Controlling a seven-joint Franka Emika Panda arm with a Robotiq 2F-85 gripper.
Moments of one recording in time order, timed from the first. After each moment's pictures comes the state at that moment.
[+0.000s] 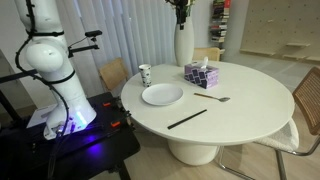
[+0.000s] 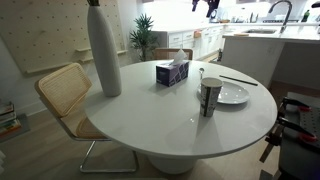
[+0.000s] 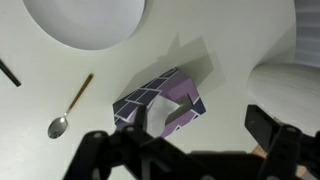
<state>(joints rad) -0.05 0.15 -0.08 -1.68 0.30 1.96 0.26</state>
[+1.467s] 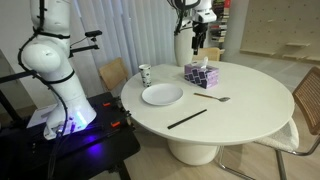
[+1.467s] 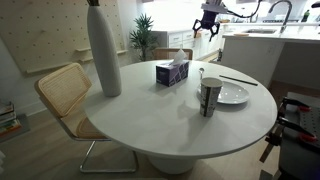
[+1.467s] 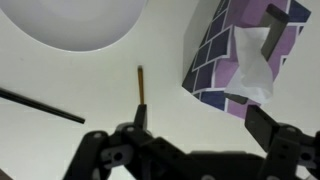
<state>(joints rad) -0.11 0.39 -0.18 -1.68 0.30 2.15 0.71</state>
